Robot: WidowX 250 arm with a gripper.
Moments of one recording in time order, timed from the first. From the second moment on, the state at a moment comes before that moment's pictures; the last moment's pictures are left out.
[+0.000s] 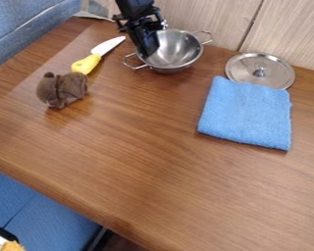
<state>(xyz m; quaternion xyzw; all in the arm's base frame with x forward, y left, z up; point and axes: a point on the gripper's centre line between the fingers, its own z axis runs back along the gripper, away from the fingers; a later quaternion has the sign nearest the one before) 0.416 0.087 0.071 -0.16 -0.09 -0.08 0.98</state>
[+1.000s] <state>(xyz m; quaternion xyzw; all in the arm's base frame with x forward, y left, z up) 0.327 0.075 0.102 -0.17 -0.09 -0.09 0.98</state>
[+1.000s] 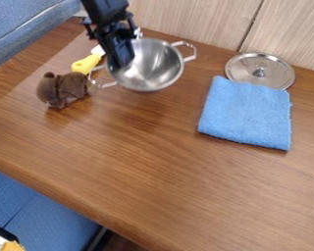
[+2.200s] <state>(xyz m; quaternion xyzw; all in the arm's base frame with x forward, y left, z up) 0.237 0.070 0.070 -0.12 -0.04 -0.08 0.99</state>
